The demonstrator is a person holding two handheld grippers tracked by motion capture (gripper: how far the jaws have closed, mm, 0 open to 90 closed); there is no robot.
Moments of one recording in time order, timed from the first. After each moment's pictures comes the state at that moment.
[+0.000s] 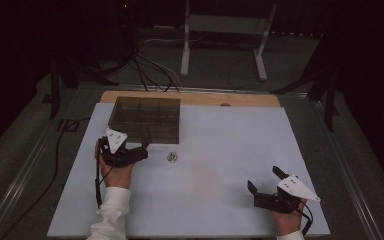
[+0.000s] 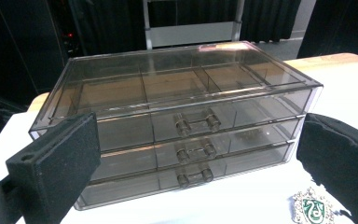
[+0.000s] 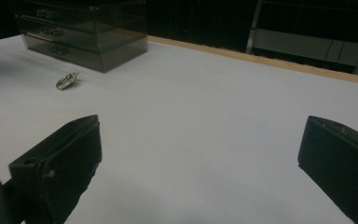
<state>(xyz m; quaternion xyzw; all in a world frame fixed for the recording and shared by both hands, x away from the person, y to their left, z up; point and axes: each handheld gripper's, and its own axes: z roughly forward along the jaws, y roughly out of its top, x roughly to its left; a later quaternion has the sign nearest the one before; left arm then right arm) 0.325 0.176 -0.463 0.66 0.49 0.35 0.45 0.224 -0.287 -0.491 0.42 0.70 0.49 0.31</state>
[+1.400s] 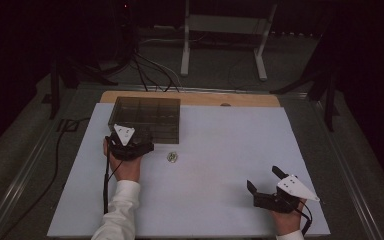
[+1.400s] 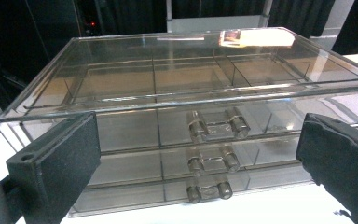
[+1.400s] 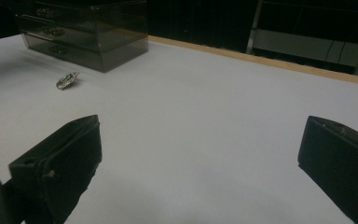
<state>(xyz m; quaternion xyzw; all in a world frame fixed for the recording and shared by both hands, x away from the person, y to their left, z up) 0.354 0.160 -0.484 0.63 0.53 0.37 0.42 0.224 -0.286 -0.491 0.42 0.70 0.49 0.31</state>
